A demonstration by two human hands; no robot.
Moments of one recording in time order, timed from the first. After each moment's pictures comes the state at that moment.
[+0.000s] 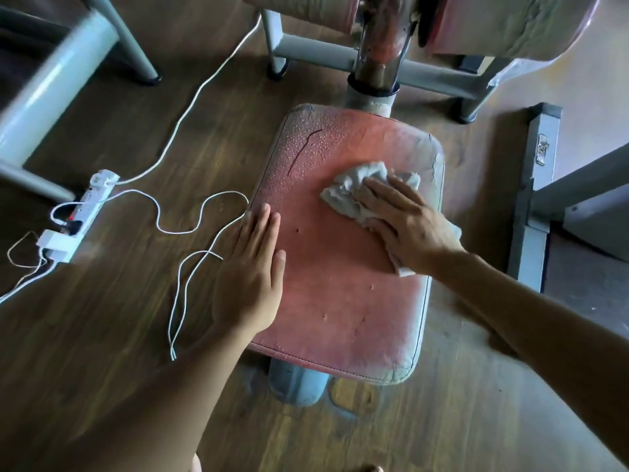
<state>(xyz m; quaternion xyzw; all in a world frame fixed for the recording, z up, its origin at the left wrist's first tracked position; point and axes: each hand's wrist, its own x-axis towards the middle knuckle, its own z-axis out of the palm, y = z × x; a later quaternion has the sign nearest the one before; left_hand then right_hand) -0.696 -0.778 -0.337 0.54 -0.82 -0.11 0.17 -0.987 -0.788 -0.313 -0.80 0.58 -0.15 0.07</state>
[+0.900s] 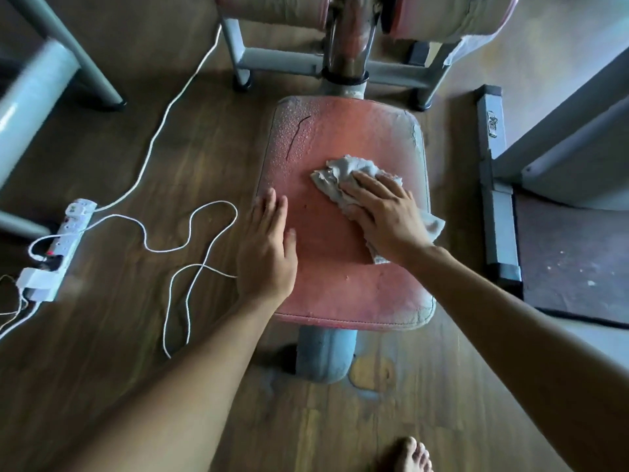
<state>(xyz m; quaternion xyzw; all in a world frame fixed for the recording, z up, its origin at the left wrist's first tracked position) -0.685 -0.786 -0.339 0.49 -0.81 -0.21 0.24 -0.909 -0.746 -0.311 -0.66 0.73 -0.17 0.08</state>
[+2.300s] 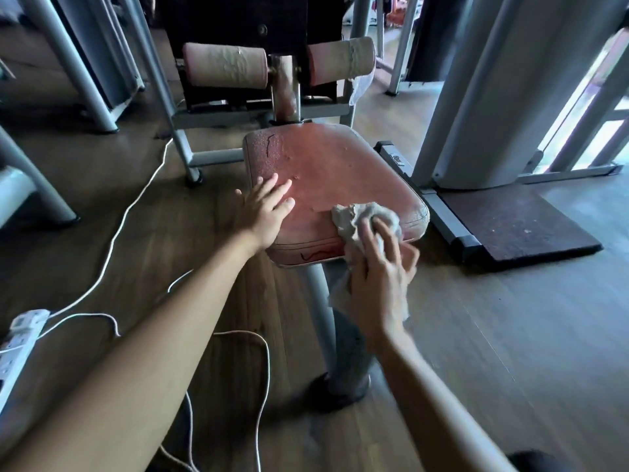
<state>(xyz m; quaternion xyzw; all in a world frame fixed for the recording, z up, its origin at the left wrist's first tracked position) -0.640 -0.817 -0.355 0.31 -0.89 -0.27 0.21 -0.696 -0.600 -0.393 -0.32 0.84 -0.39 -0.17</state>
